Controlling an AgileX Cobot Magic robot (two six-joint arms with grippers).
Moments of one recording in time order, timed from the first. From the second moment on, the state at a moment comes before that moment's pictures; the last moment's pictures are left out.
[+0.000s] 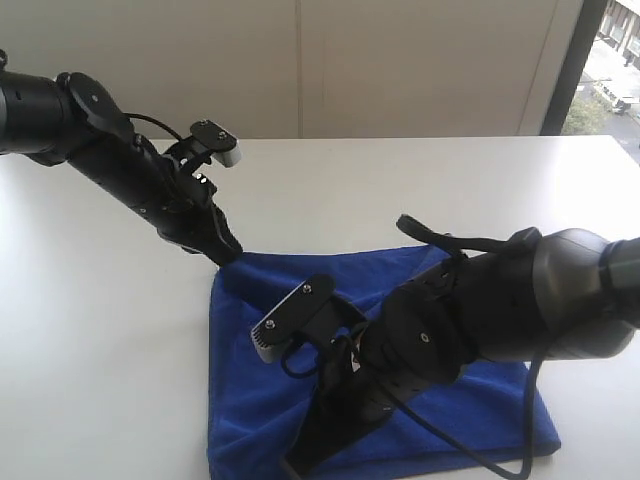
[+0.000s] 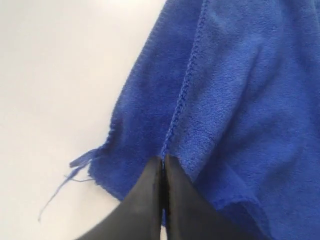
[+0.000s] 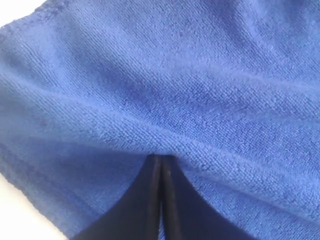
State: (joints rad) left arm -0.35 1.94 -1.38 -0.64 0.76 1.04; right arm 0.67 1.76 -0.85 0.16 0.33 -0.24
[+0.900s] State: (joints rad) left arm -0.35 2.03 -1.38 -0.51 0.59 0.97; right arm 0.68 1.69 -0.85 0.18 0.29 -0.33
